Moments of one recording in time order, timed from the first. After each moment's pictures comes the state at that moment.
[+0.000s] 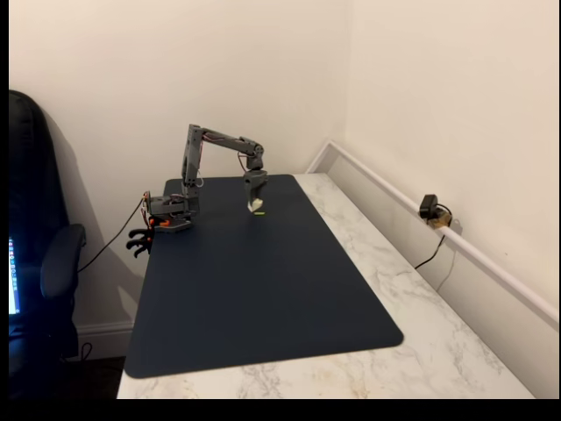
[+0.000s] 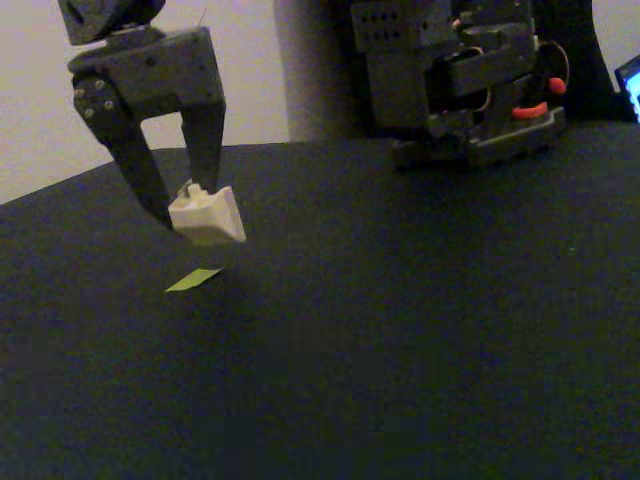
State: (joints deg) arm 12.1 73.7 96.5 67.2 34.3
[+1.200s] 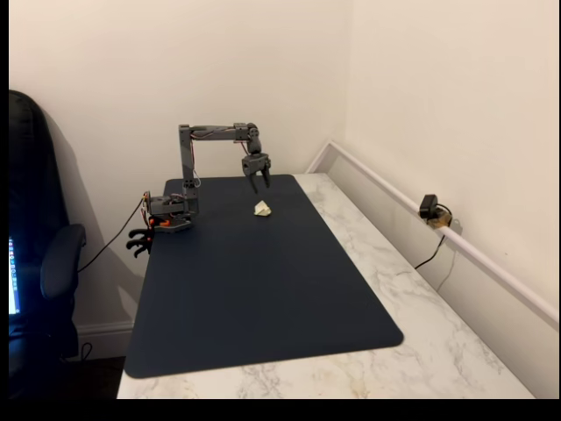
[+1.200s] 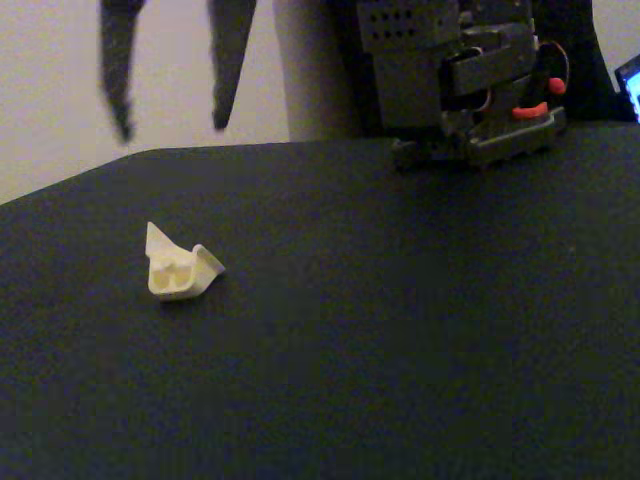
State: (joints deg) arm -1.2 92.0 91.0 79.5 34.1
